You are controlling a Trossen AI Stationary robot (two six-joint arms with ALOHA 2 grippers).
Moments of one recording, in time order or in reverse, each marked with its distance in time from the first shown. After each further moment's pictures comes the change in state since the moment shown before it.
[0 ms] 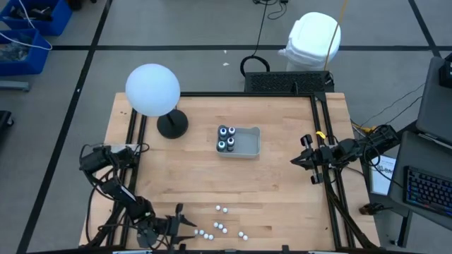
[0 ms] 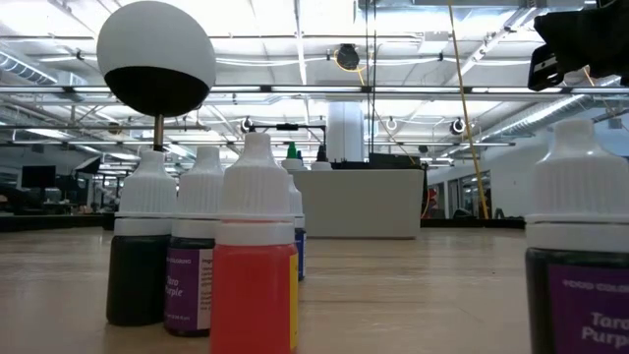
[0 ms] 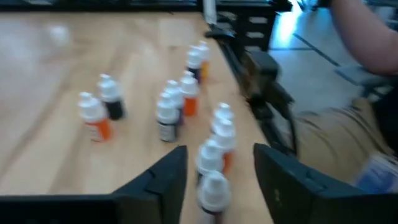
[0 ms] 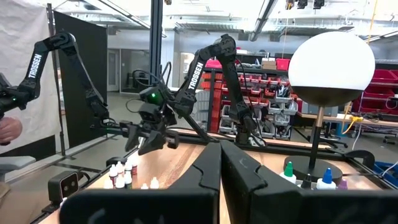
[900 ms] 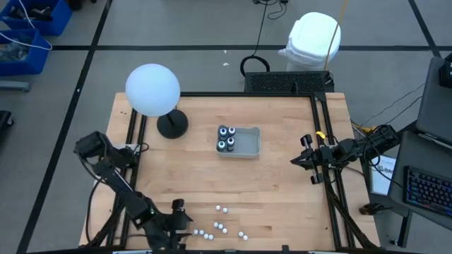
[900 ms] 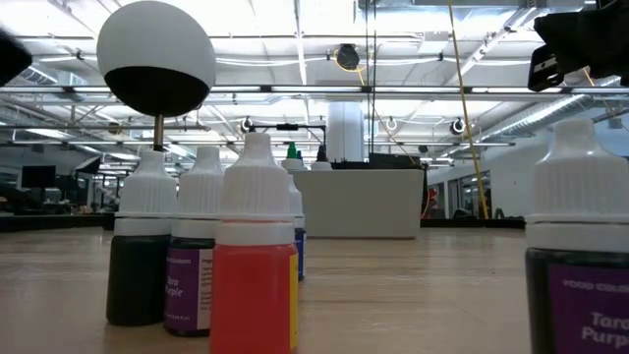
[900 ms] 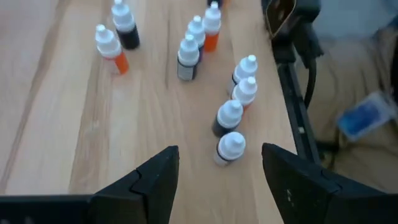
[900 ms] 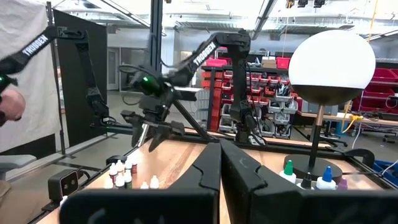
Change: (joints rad) left arm 0.115 -0.201 0.244 -0.903 0.314 -0.323; right arm 0.000 0.000 0.000 -0.005 0.000 0.000
